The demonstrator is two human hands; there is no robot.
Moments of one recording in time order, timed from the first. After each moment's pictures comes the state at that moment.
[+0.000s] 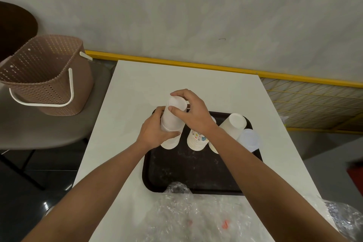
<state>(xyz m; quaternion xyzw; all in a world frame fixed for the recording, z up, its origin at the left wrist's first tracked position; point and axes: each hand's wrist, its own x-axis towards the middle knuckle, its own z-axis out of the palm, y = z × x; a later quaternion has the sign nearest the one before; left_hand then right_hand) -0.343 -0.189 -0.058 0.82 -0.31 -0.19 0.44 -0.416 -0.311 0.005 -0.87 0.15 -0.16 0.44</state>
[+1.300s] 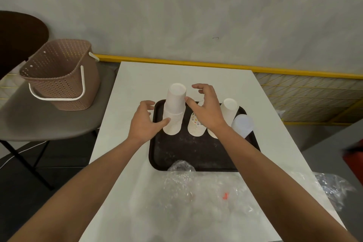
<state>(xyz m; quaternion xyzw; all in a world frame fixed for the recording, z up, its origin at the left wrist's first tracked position) -0.370 -0.133 -0.038 0.85 -0.25 -0.11 0.46 -0.475 -0.286 0.016 -0.84 0.27 -0.25 0.39</state>
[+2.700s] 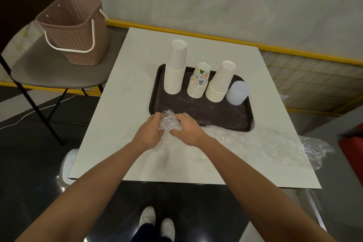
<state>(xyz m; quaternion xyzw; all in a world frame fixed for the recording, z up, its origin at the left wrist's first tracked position) -0.506 -0.058 -0.103 0.87 -0.34 -0.20 0.28 -0.592 -0.183 -0.063 -0.91 0.21 0.08 0.36</state>
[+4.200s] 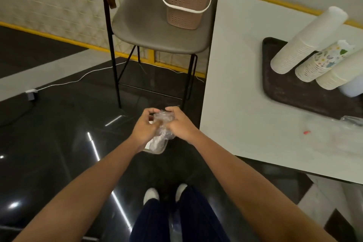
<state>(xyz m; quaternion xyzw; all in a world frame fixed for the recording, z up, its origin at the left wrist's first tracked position) -0.375 0.275 -0.201 0.73 -0.01 -0.32 0.60 -0.419 0.150 -0.160 -0.79 0.24 0.18 0.53</state>
